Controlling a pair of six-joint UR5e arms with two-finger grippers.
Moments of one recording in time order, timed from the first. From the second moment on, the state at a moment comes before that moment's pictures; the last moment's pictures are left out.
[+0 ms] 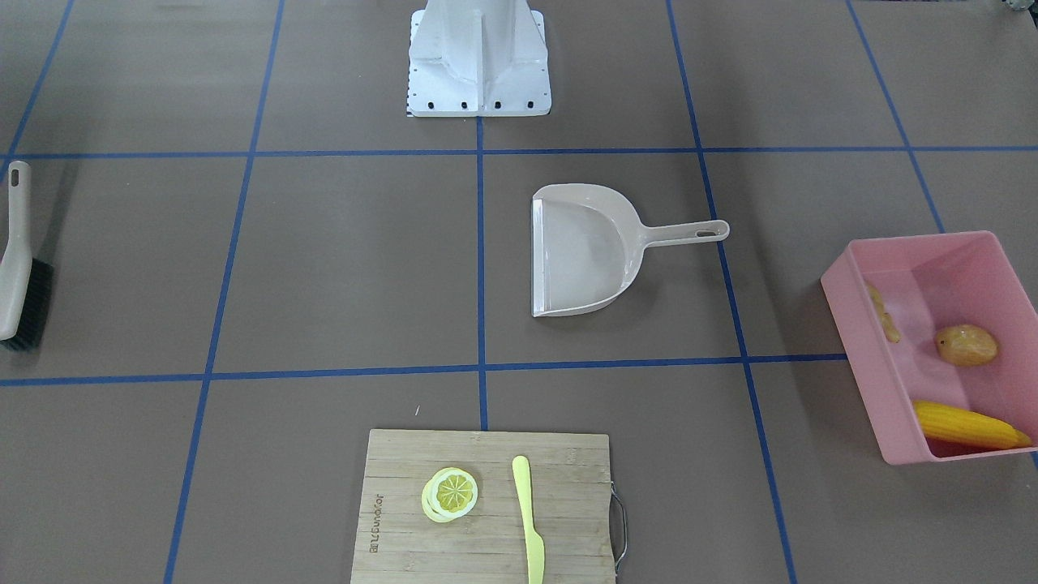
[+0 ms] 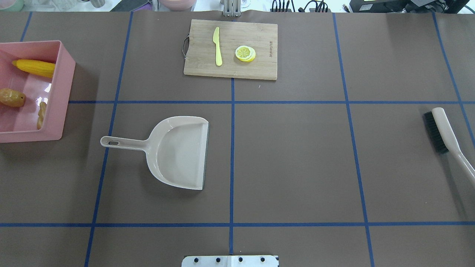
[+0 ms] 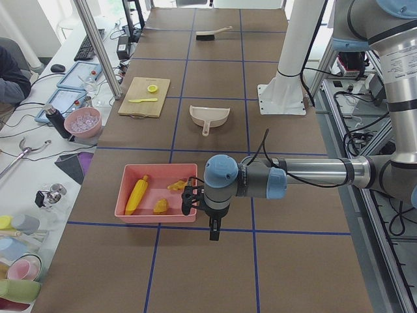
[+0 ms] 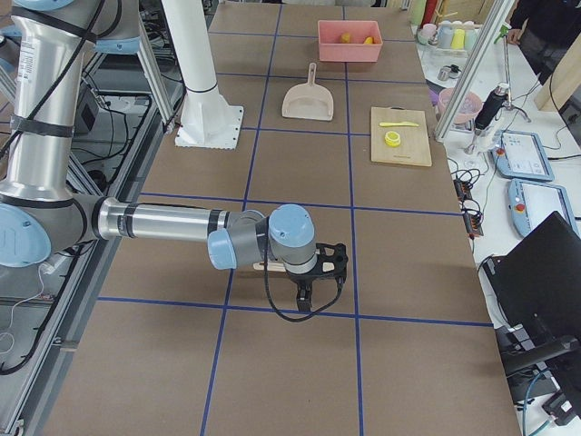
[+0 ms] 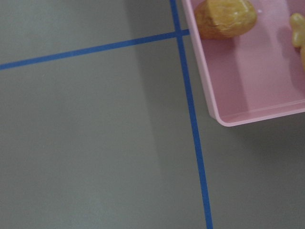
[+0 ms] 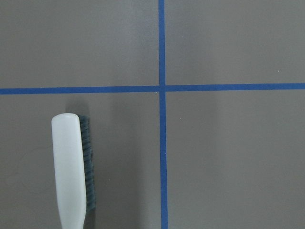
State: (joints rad) left arm -1.60 -1.26 -1.86 -1.64 -2.33 -0.06; right arm 1.54 -1.77 1.76 -1.33 2.34 0.20
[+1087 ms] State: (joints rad) left arm -1.63 -1.30 -1.79 -1.66 -2.35 -0.22; right arm 1.53 -1.74 1.83 -1.48 2.38 0.19
